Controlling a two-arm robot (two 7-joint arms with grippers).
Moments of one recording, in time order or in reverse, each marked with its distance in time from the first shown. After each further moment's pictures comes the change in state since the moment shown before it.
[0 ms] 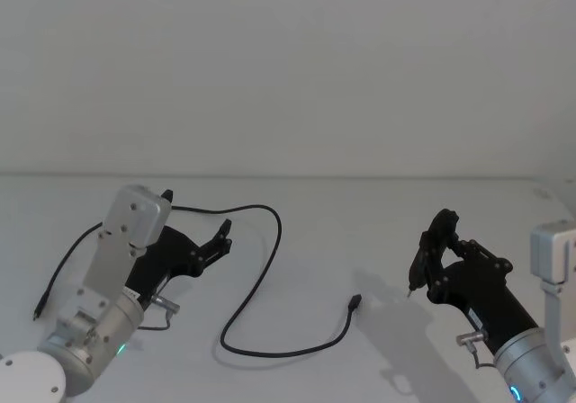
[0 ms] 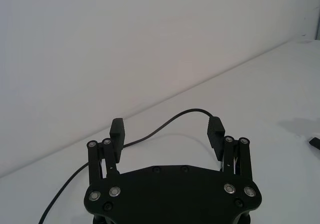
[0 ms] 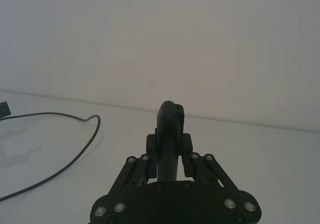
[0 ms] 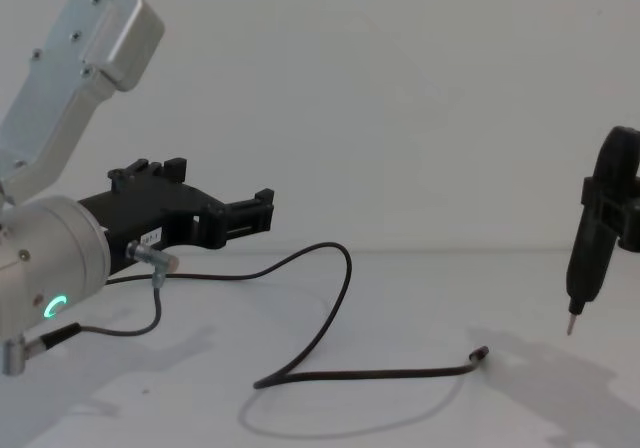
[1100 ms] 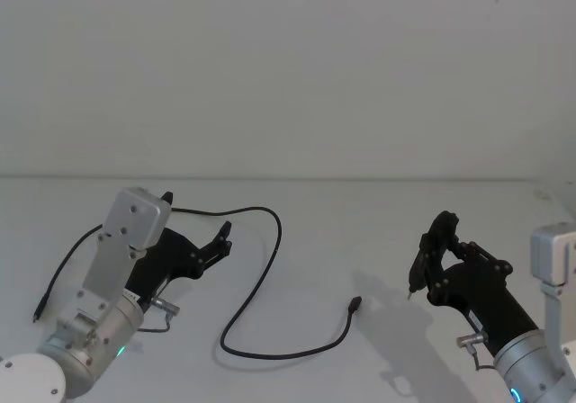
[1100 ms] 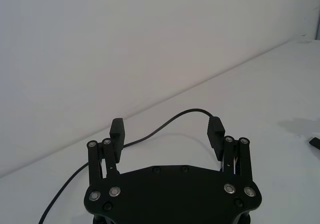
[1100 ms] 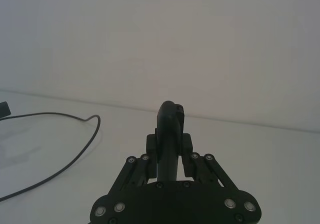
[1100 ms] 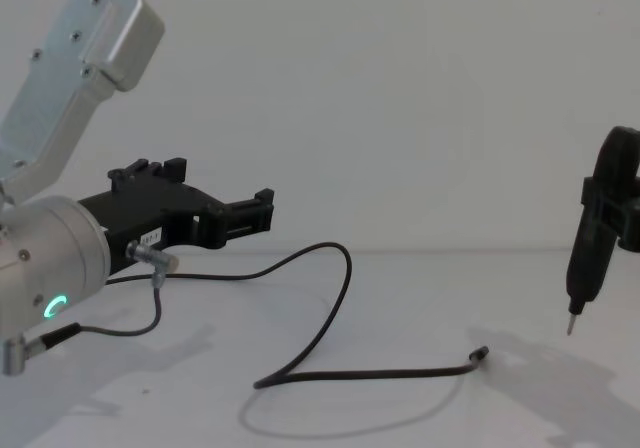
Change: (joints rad) left arm 0.000 0.000 0.000 0.000 0.000 0.000 0.000; right arm 0.000 0.000 0.000 0.000 0.000 0.000 0.000
